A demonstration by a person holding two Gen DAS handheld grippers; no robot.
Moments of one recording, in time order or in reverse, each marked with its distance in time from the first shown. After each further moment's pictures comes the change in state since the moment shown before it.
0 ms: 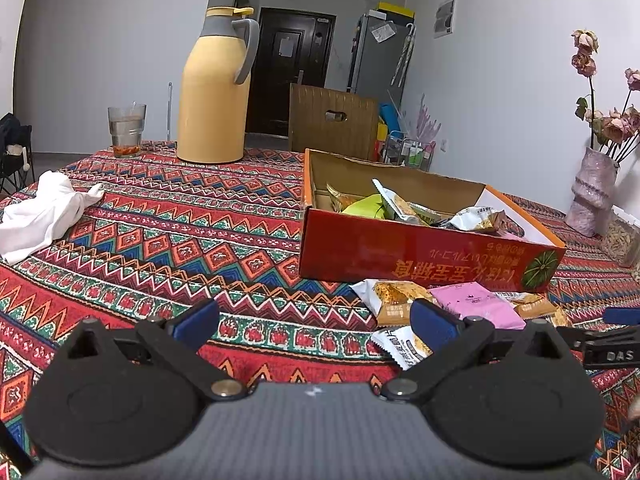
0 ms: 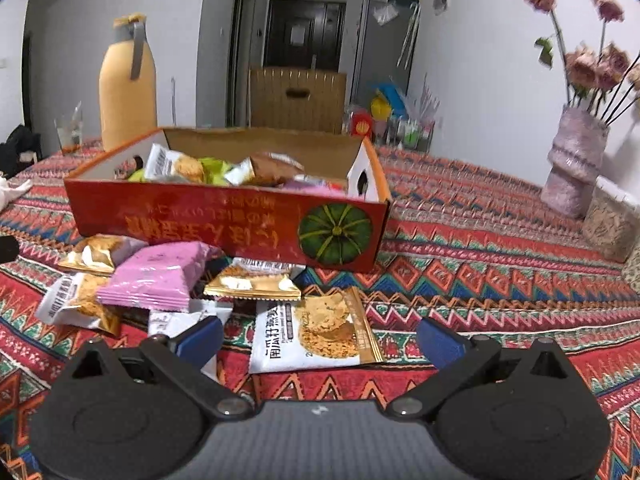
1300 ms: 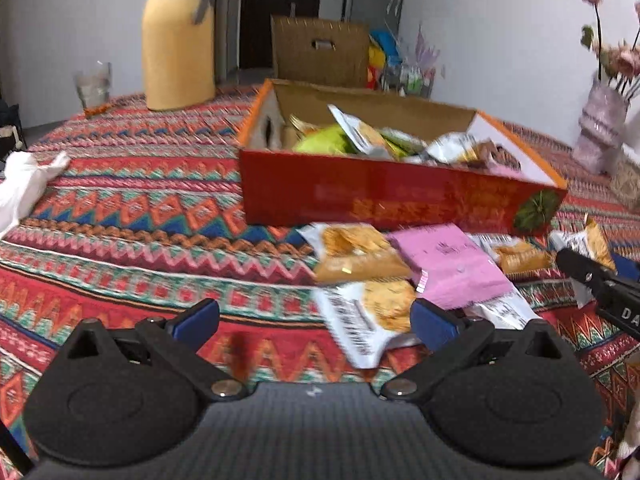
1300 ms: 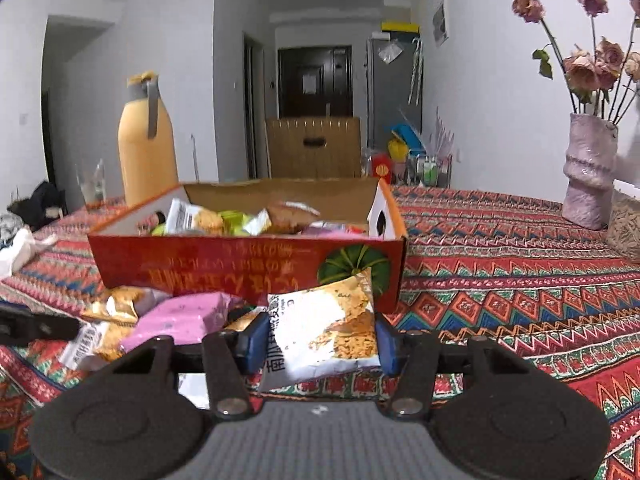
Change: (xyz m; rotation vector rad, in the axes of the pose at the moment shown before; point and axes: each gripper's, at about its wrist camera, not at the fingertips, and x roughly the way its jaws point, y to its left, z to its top) left arm 0.041 -0.059 0.003 0.072 0.247 0.035; right arm -0.003 -0.011 -0.007 0.082 -0.186 0.104
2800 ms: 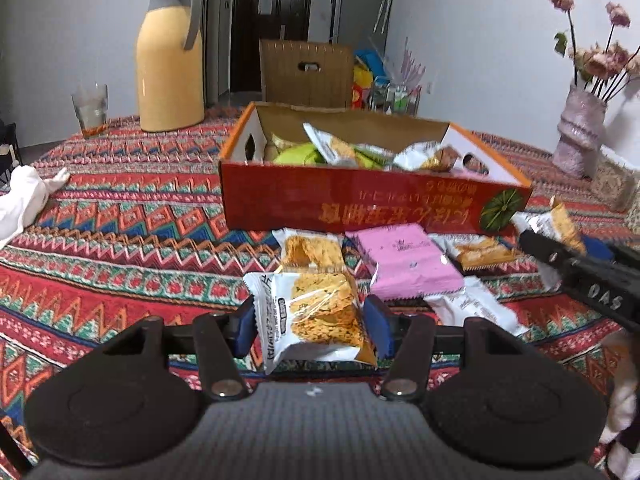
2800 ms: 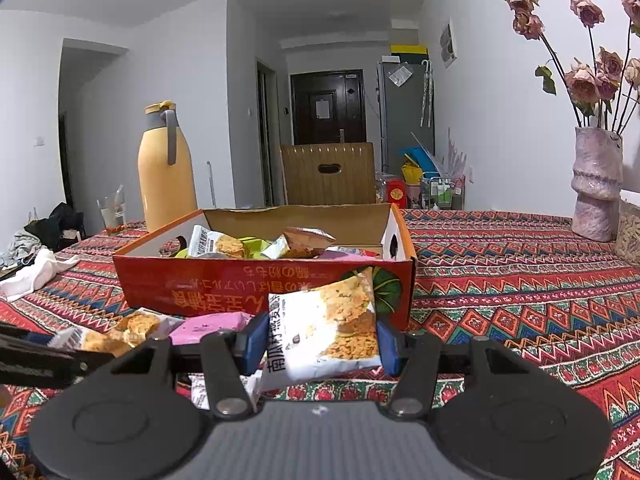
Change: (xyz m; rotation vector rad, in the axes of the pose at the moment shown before) left arm -0.038 -0.010 -0.019 0.014 -0.103 -0.026; right arm -0.016 0.000 -0.003 0.004 -0.078 0.055
